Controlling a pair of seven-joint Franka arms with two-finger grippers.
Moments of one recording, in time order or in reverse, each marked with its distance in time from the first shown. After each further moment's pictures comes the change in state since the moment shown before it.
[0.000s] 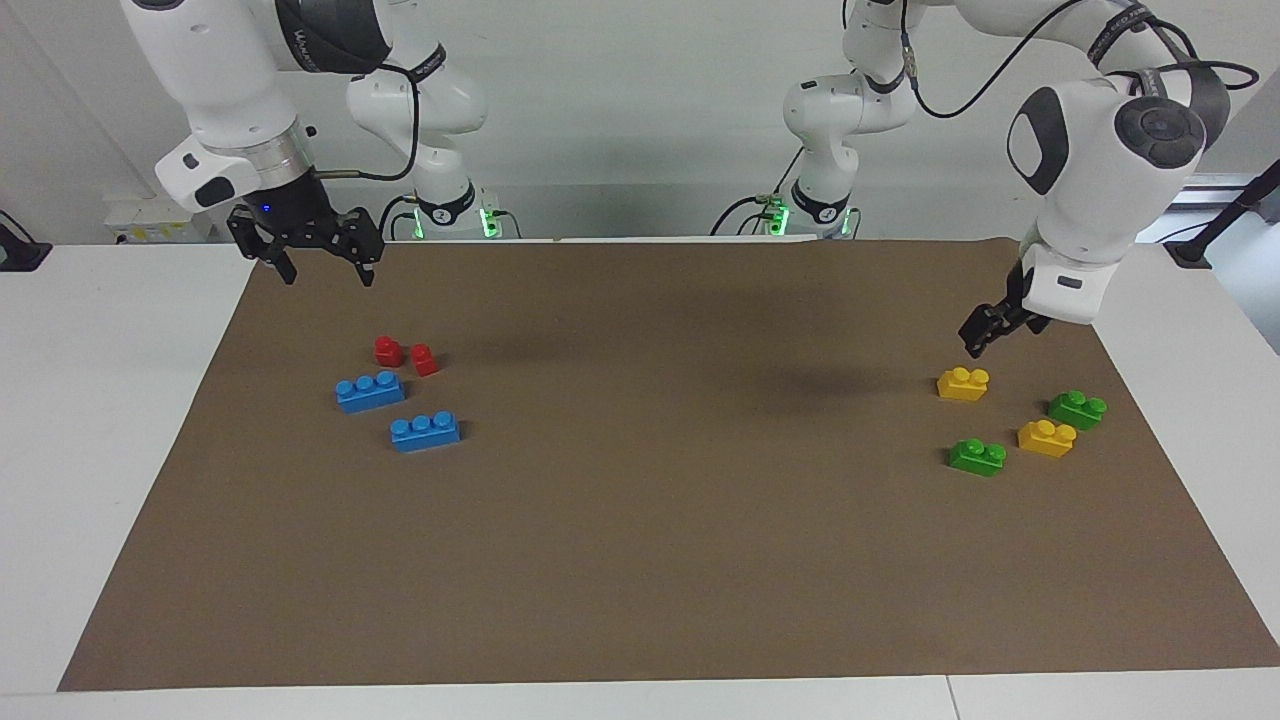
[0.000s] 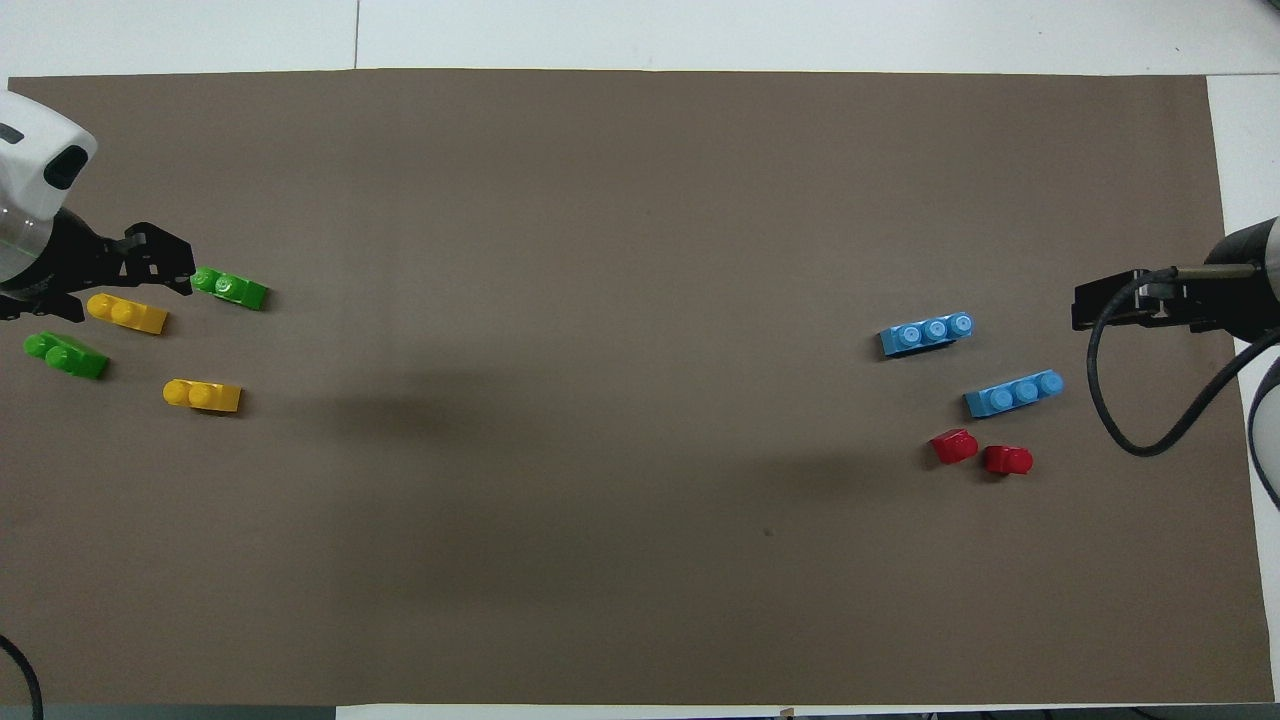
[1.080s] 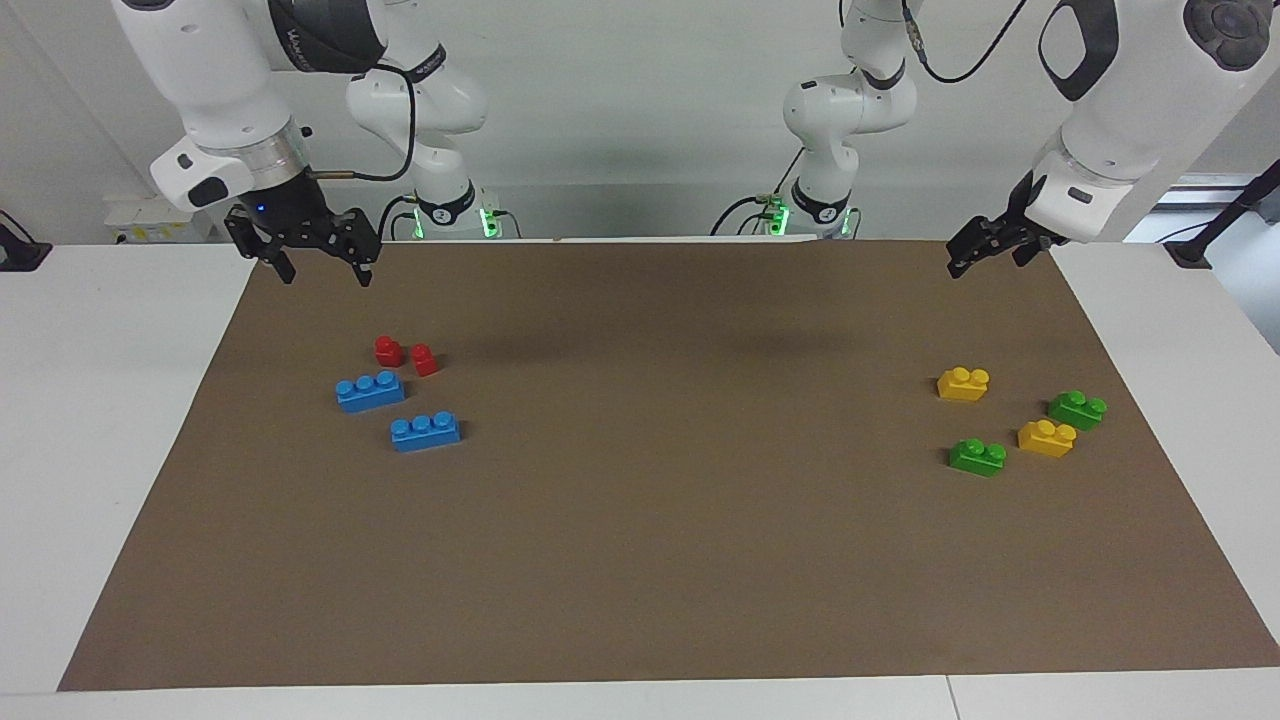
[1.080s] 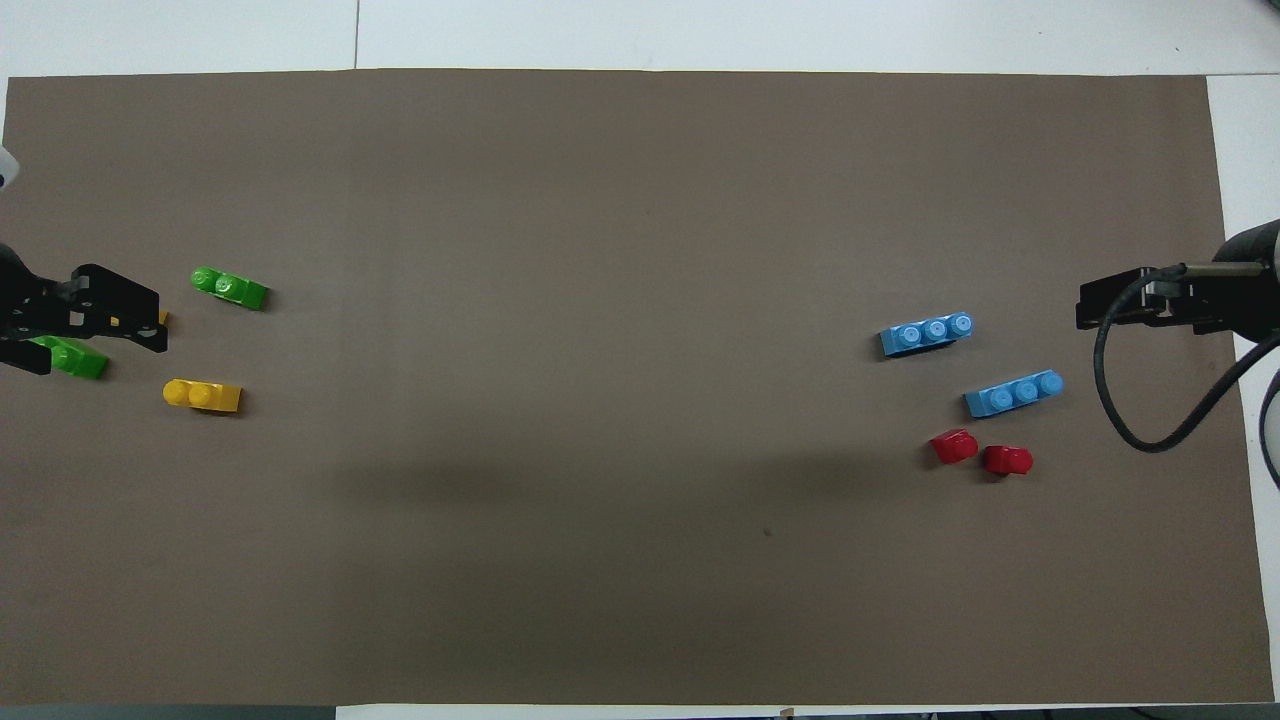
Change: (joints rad) left arm 0.001 -0.048 0.005 0.114 -0.116 -0.269 0.100; right arm -0.008 0.000 -0.002 0.000 0.004 -0.001 0.003
